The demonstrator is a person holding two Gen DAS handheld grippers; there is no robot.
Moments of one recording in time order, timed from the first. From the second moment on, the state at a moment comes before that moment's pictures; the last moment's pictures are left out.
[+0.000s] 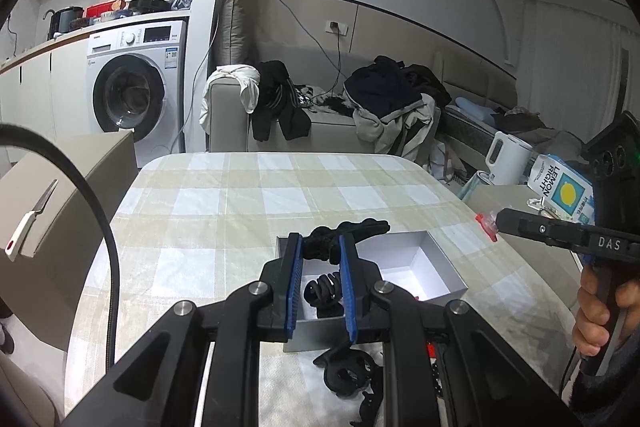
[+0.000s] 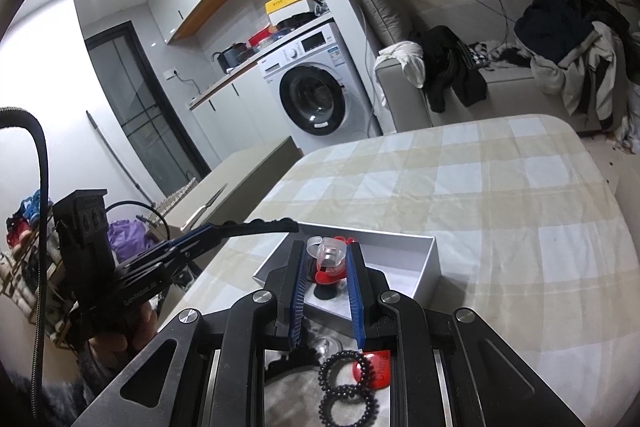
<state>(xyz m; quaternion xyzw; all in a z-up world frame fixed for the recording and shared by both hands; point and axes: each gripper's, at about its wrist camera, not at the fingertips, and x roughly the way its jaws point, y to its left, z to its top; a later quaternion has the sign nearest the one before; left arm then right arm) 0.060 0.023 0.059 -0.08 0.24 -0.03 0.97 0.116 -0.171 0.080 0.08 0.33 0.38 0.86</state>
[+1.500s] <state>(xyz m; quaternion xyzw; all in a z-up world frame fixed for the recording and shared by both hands) 0.085 0.014 0.034 -0.06 0.29 -0.05 0.95 0.155 -0.160 0.035 0.11 0.40 0.36 0.84</state>
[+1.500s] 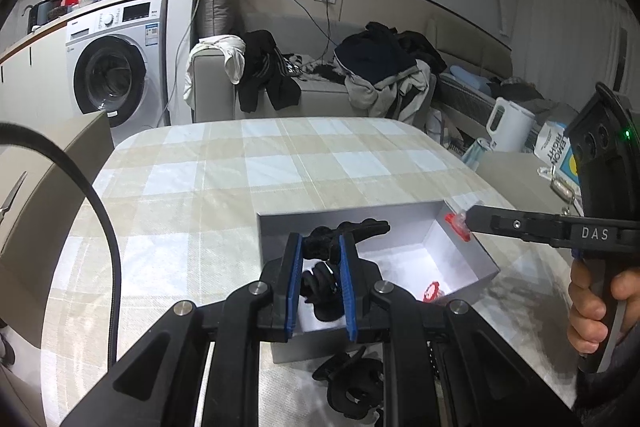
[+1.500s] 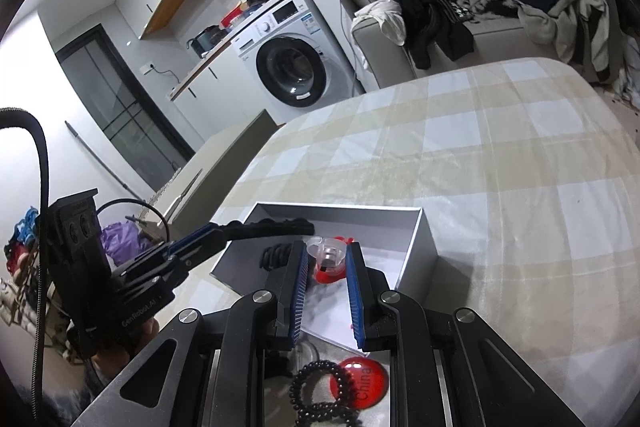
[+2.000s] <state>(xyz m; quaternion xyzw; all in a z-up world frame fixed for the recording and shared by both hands) 0.084 -0.005 0.017 -0.03 0.34 -0.07 0.94 0.155 -0.155 0.015 0.10 0.42 0.37 0.82</state>
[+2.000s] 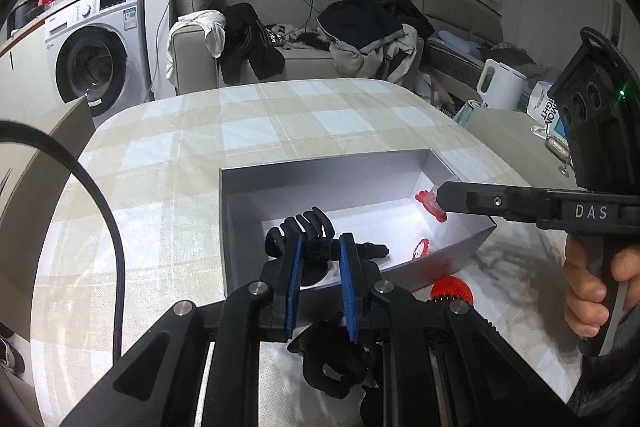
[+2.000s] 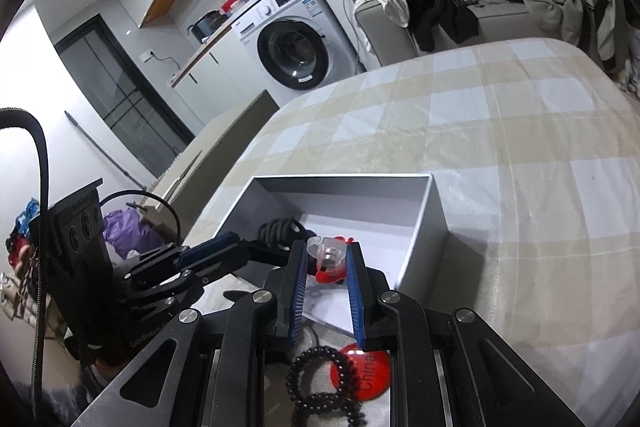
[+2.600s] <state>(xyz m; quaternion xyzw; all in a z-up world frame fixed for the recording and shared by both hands) 0.077 -0.005 0.020 -0.05 0.36 -0.07 0.93 0.156 -0.153 0.017 0.09 0.42 0.38 0.82</state>
